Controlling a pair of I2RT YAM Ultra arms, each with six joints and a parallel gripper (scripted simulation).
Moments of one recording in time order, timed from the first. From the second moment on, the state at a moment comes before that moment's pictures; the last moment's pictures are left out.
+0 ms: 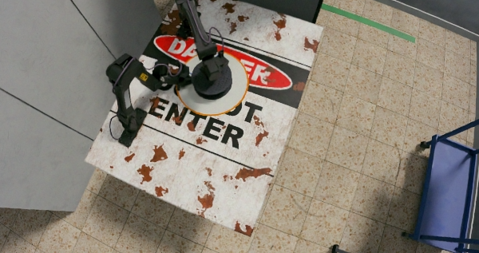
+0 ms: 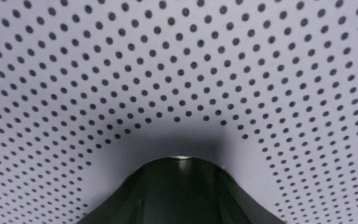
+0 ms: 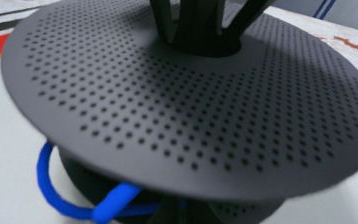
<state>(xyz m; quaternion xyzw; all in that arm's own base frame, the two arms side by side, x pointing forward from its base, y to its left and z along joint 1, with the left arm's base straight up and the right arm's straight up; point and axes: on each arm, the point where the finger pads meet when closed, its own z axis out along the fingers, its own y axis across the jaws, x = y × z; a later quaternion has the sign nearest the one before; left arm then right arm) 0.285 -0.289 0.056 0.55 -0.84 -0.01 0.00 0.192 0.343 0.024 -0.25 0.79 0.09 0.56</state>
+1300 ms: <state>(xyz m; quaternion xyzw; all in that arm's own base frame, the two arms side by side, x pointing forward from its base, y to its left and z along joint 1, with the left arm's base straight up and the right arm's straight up) 0.288 -0.286 0.056 0.55 -0.83 -0.01 0.00 0.206 0.350 0.021 -0.26 0.79 0.09 0.55</state>
